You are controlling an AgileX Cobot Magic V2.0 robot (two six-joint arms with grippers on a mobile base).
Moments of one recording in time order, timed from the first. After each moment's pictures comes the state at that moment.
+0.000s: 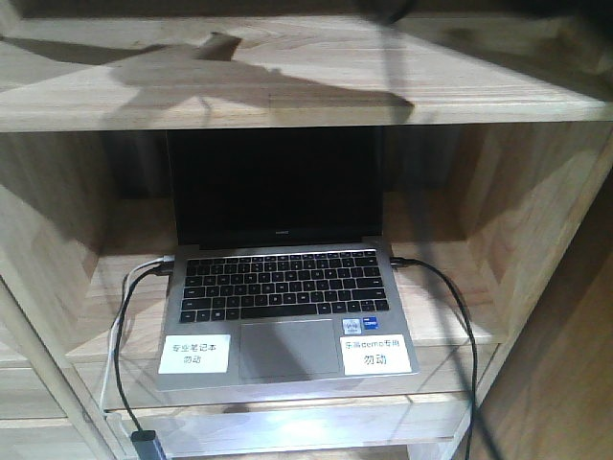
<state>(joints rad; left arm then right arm) 0.07 -0.01 0.03 -0.03 0.18 0.15 0.47 1.78 -1.91 1.34 0.70 -1.23</state>
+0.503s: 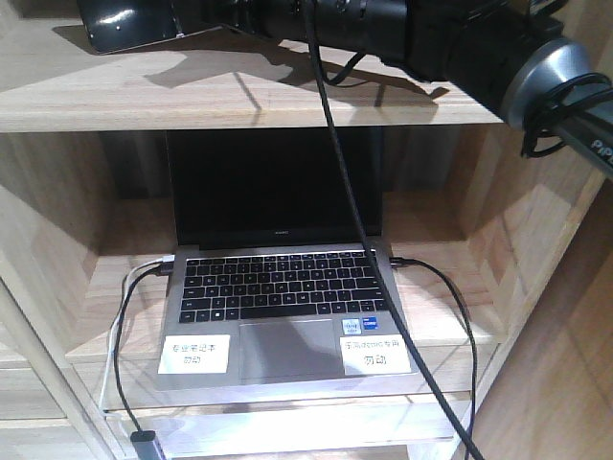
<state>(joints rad) 0.07 -0.01 0.03 -0.03 0.18 0.15 0.47 1.97 -1.94 1.38 0.58 -1.16</state>
